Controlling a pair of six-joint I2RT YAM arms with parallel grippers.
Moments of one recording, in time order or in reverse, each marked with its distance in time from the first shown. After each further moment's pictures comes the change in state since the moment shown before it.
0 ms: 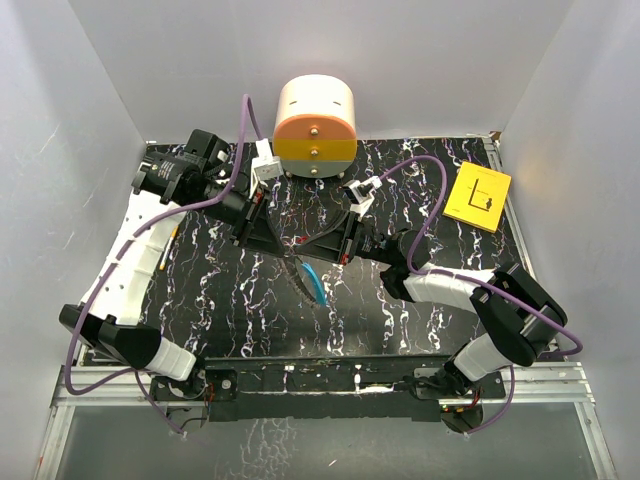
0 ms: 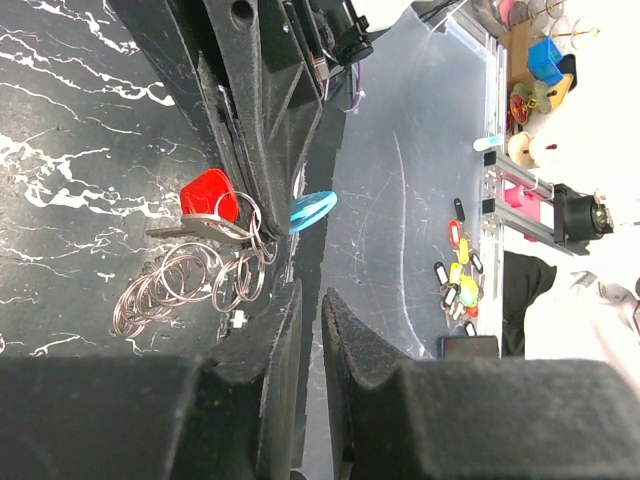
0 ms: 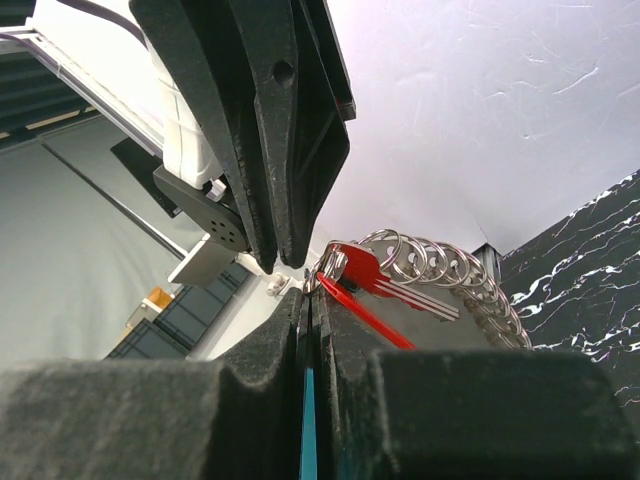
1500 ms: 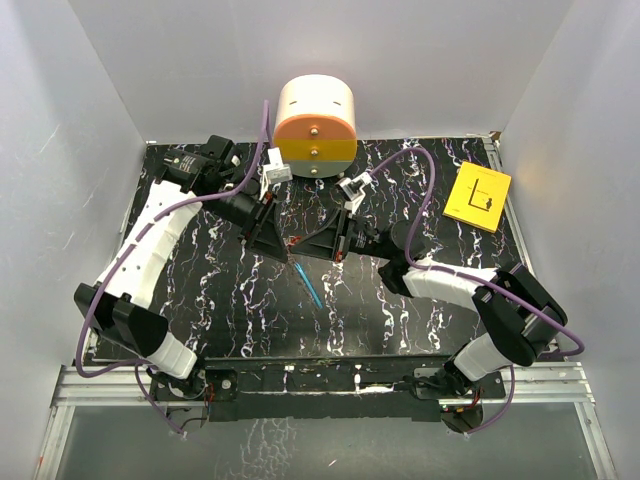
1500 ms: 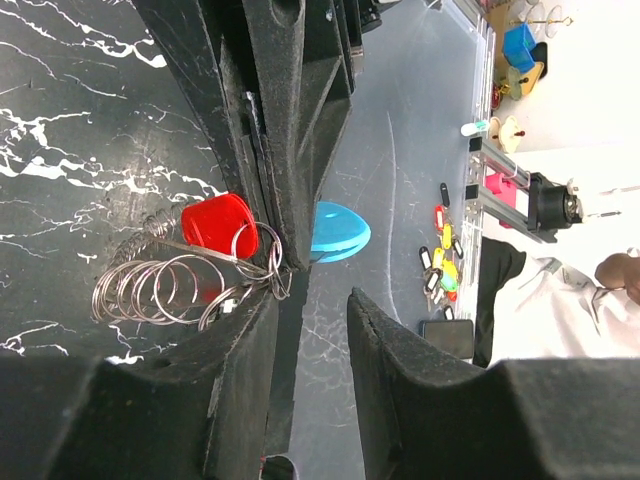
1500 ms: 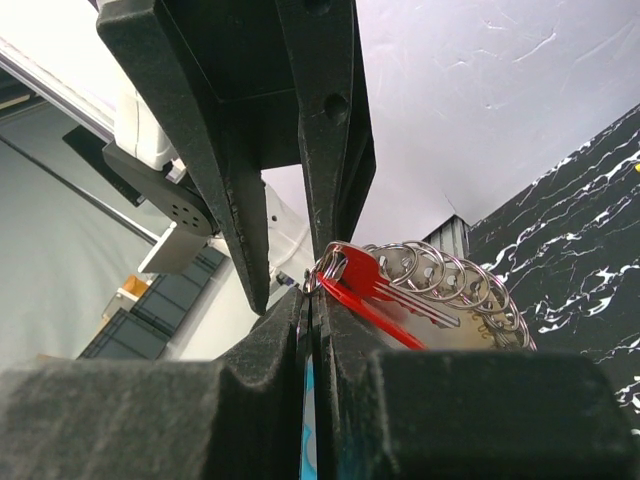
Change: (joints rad) left arm -0.008 0.076 -0.058 -0.018 0.008 0.036; right arm 0.000 0.000 0.050 -0.171 -0.039 -0.082
